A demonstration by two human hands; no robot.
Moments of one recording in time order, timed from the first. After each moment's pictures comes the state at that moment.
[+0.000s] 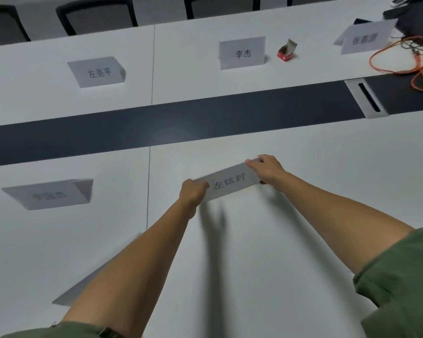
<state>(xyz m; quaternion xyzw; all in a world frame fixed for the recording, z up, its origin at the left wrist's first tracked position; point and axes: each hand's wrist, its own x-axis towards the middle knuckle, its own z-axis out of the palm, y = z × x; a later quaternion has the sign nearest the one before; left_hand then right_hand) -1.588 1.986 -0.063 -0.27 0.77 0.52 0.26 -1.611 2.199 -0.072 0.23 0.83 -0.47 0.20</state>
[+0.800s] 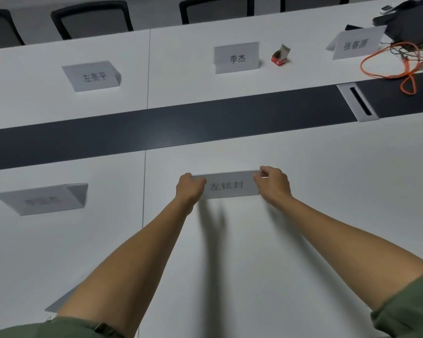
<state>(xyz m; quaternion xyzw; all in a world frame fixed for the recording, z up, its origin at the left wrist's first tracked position) -1.602 1.993 -0.063 -0.20 0.83 0.48 0.21 -1.567 2.202 -0.071 0.24 0.88 -0.40 0.07</state>
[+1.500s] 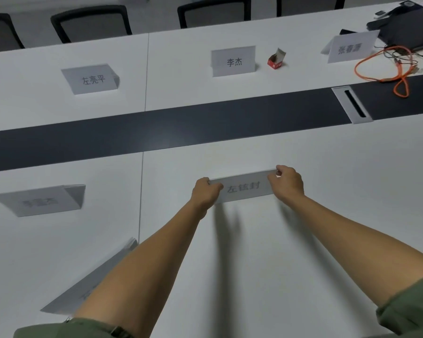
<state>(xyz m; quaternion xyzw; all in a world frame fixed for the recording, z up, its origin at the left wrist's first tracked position) -1.586 2.030 -0.064 -0.16 0.79 0.52 0.27 -1.561 2.240 -0.063 0.29 0.88 -0.36 0.06</state>
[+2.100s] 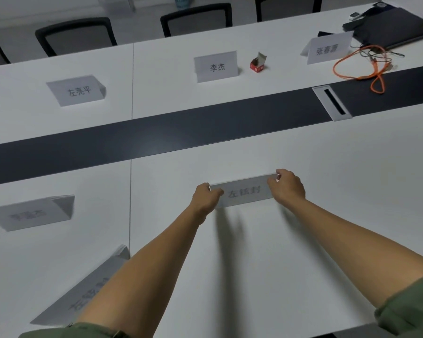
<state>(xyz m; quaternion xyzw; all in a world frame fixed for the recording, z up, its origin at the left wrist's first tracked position) -1.571 2.062 -0.059 -0.15 0.79 0.51 0.30 -1.541 2.277 -0.065 0.32 0.89 -0.31 0.10</state>
